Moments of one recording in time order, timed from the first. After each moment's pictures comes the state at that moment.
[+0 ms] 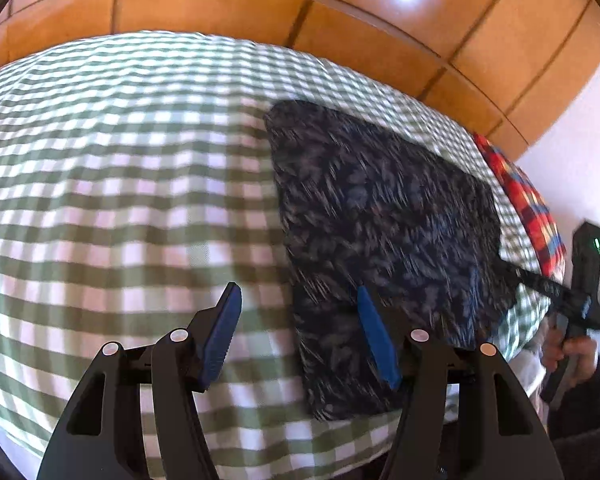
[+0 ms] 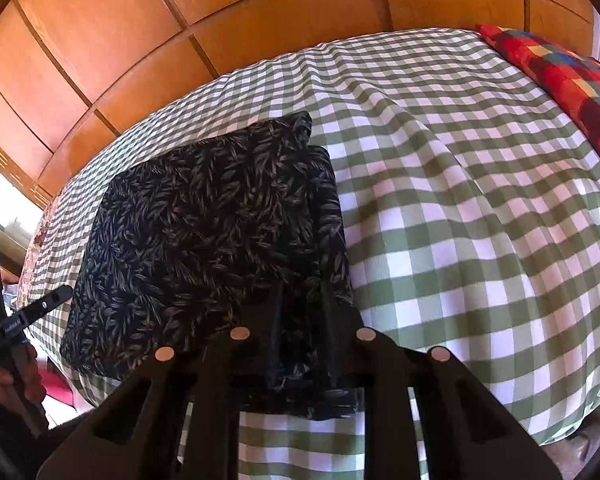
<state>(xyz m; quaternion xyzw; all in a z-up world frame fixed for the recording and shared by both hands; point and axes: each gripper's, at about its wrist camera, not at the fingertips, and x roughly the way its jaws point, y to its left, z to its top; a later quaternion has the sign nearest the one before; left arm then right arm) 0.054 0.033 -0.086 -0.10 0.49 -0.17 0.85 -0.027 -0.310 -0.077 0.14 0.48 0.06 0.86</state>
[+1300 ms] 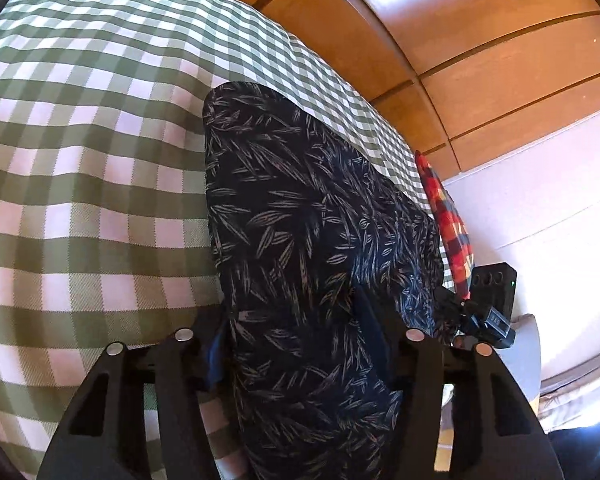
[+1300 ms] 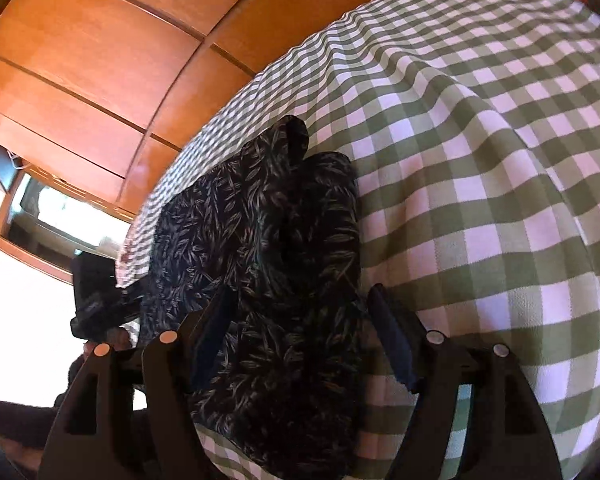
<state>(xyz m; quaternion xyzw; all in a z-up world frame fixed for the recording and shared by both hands) 0.145 0.019 -0.120 -0.26 0.52 -0.30 0.76 0.014 -0.367 -0.108 0.29 0.49 0.22 0.80</state>
